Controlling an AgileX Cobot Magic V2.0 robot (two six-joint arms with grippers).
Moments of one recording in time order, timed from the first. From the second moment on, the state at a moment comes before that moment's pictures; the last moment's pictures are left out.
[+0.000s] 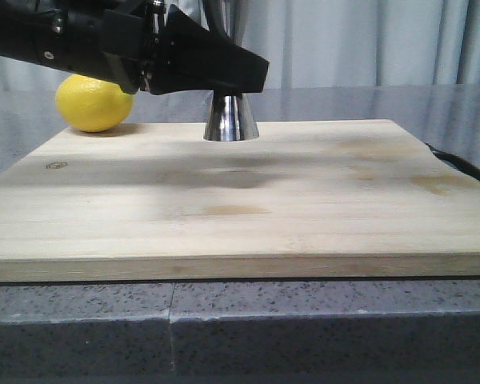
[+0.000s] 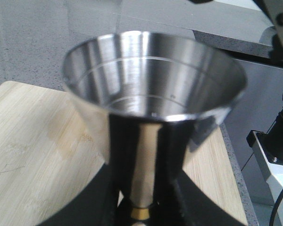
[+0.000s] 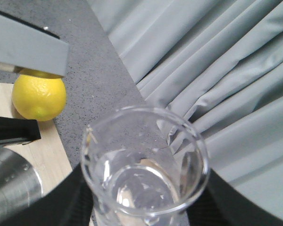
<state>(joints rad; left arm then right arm) -0.38 1.76 -1.05 -1.61 1.16 1.98 0.58 1.32 -1.01 -0.59 -0.09 -0.26</state>
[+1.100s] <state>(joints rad) -0.38 1.76 -1.05 -1.60 1.16 1.98 0.58 1.32 -1.01 -0.91 -0.12 -0.26</state>
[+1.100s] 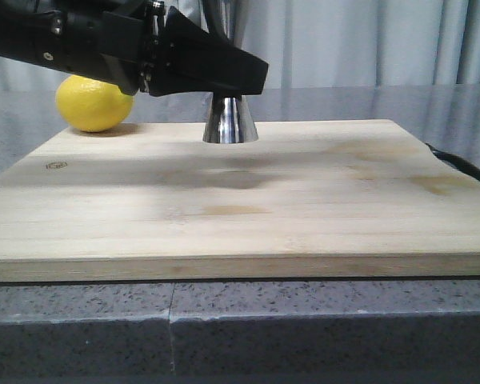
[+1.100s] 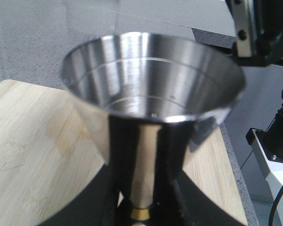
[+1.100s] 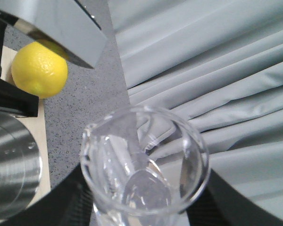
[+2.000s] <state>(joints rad) -0.38 1.76 -1.05 -1.60 1.15 1.98 0.58 1.32 -1.01 -1.05 -0.12 -0.26</state>
